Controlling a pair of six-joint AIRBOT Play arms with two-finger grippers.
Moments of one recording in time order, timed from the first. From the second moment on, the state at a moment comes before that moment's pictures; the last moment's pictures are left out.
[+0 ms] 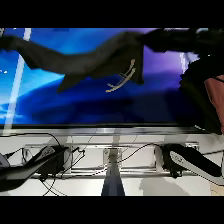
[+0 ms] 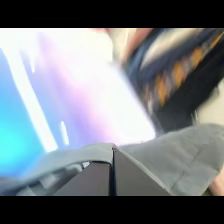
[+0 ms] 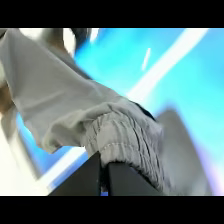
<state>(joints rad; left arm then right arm) 0.68 -1.07 1.27 0.00 -1.42 -0.74 0.11 -1.10 1.49 -0.50 1.09 0.97</state>
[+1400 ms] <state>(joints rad) 0.25 -1.21 1.39 0.85 -1.08 -0.97 0.11 -1.32 1.23 -0.65 0.84 1.35</state>
